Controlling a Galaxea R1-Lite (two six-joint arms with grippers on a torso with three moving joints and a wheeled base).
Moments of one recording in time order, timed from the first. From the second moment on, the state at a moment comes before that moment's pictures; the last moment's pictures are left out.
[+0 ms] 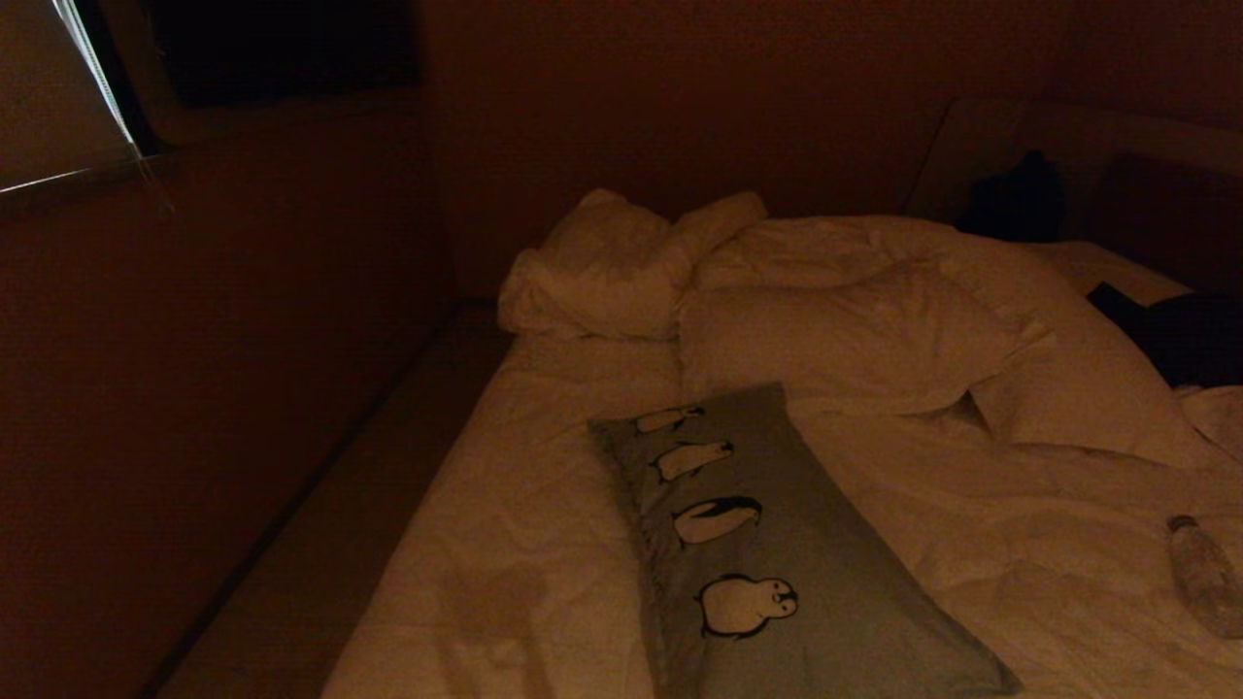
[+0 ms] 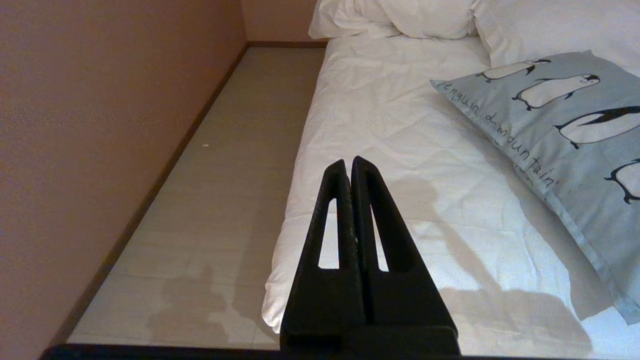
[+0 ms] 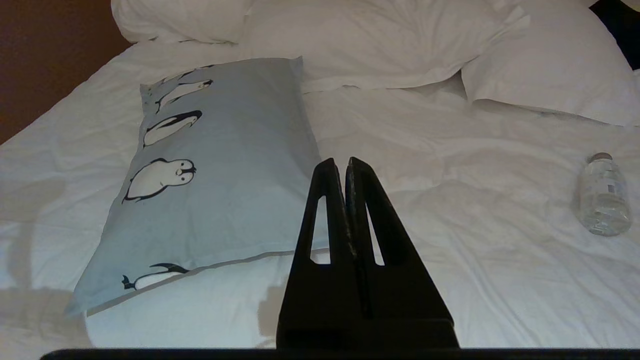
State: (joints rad) left arm 0.00 0.00 0.00 0.00 0.00 0.00; right arm 0.01 0.00 0.00 0.00 0.01 -0.01
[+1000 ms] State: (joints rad) left arm 0.00 0.00 0.00 0.00 0.00 0.00; right arm 0.01 0.03 -0.31 0.01 0.15 -0.04
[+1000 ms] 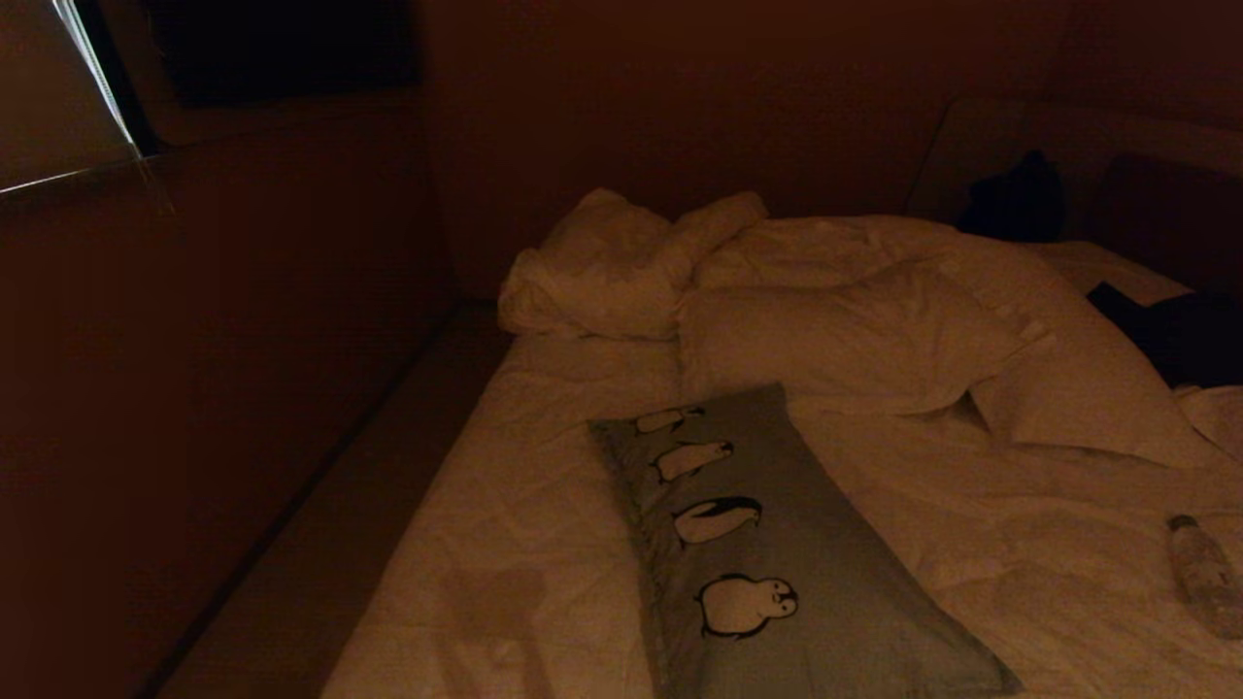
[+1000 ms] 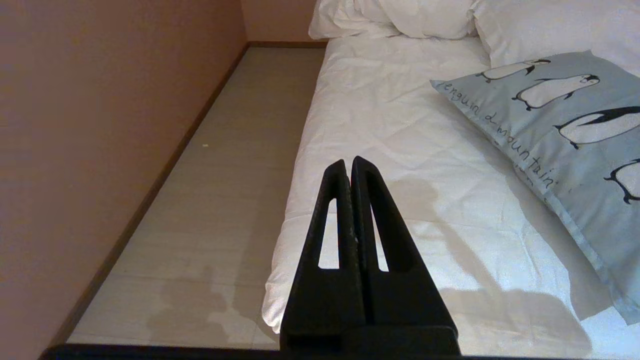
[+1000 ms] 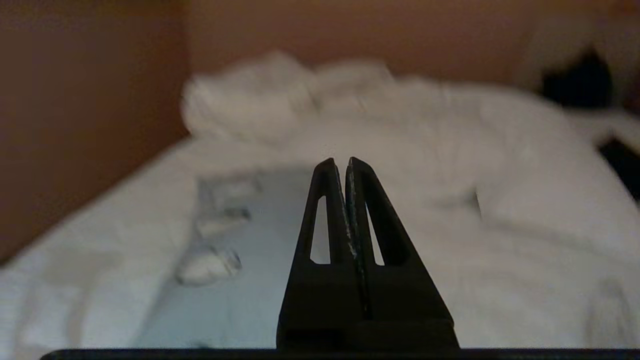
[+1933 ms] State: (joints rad) left arm 0.00 0.00 0.00 0.00 0.00 0.00; right arm 0.01 1.01 -0.79 -0.10 0.26 -0.01
